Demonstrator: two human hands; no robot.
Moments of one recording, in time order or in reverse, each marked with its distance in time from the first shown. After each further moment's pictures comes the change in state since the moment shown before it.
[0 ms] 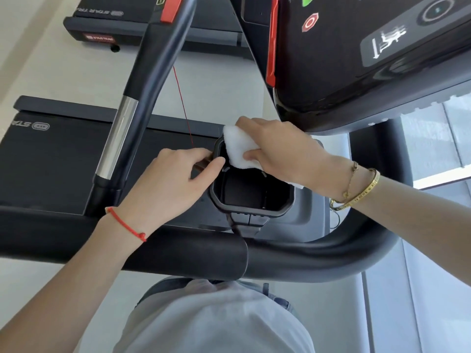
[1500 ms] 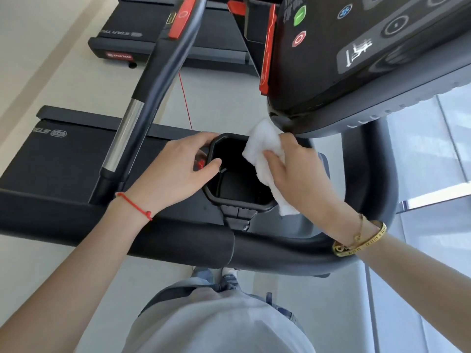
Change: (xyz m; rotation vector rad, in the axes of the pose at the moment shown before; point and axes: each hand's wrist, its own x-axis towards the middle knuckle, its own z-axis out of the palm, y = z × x) left_hand -0.001 0.018 0.003 -0.010 0.063 0.079; right_hand -0.062 -0.006 0.010 0.326 0.258 0.389
